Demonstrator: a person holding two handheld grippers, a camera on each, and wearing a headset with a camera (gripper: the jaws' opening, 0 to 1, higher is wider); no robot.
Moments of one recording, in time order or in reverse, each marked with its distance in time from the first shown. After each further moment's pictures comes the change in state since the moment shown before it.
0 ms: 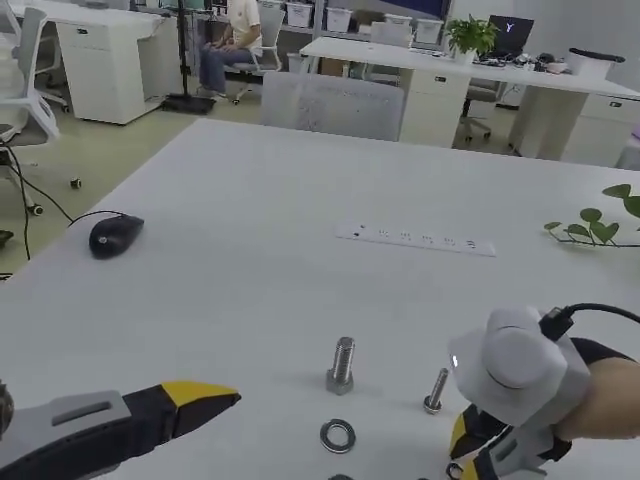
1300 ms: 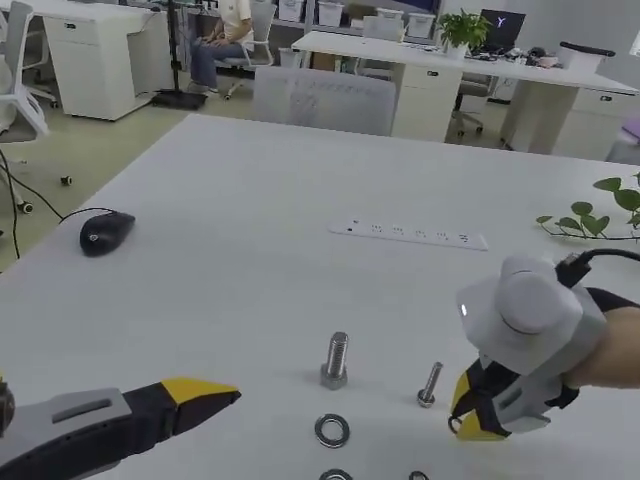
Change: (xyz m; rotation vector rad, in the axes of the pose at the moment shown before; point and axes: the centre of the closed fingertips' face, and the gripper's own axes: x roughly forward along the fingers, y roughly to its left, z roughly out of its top) left arm 0.004 -0.002 -0.001 0.007 0.006 -0.017; right arm -0.044 -0.024 0.012 -0.003 -0.017 -0.074
